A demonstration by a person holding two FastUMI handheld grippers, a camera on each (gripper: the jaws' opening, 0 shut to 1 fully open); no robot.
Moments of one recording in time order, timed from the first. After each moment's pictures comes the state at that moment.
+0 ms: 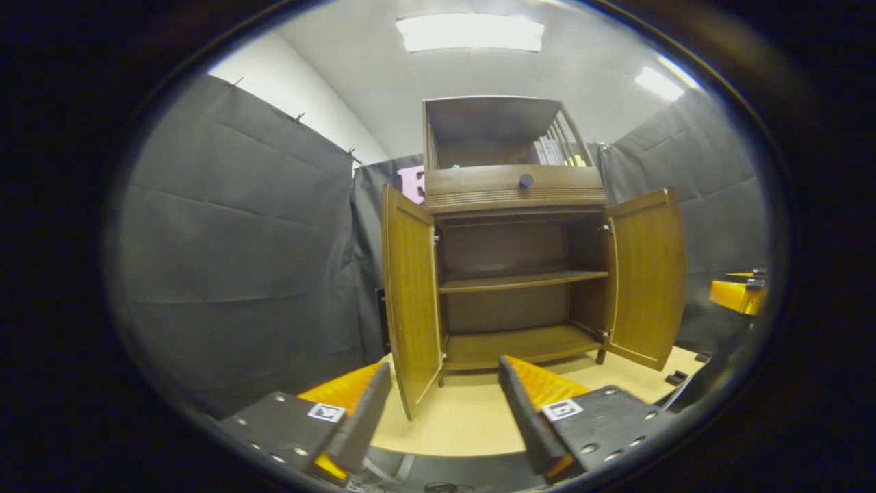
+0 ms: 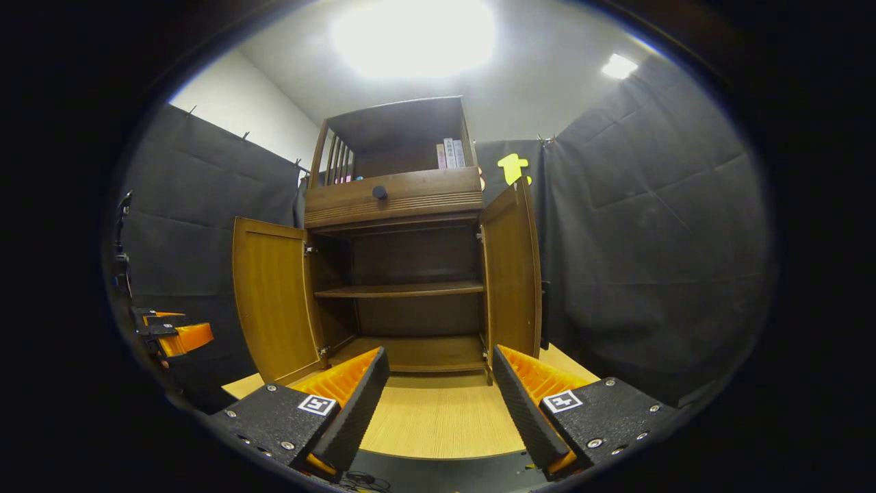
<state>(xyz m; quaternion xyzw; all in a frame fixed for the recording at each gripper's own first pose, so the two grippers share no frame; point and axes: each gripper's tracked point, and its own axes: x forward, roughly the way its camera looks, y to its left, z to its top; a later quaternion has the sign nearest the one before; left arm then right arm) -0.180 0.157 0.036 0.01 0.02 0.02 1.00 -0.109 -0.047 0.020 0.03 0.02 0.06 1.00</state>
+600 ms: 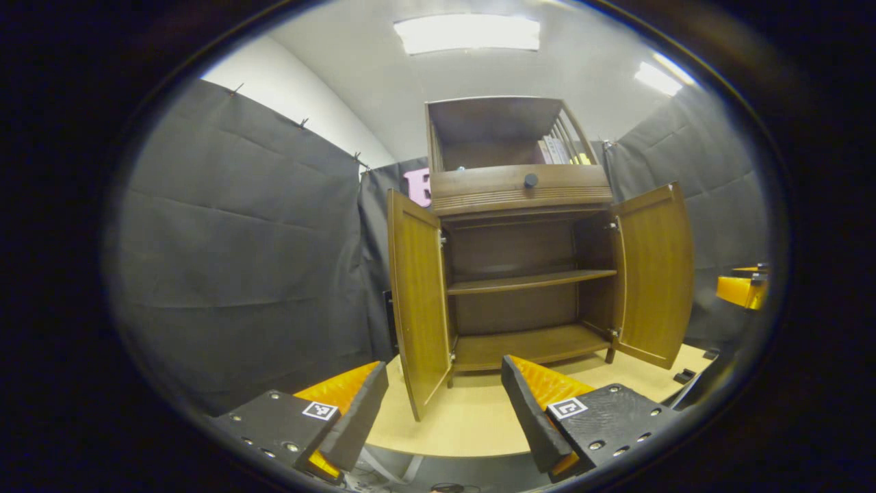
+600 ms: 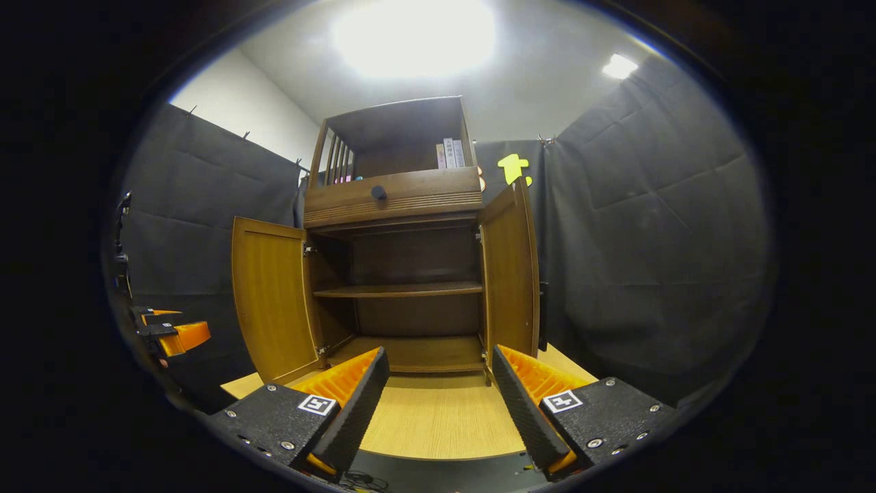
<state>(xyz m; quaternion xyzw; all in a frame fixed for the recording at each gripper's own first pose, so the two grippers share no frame) -0.184 0.153 0.038 0.02 0.01 0.05 1.00 -0.107 -0.052 0.022 0.03 0.02 0.06 1.00</state>
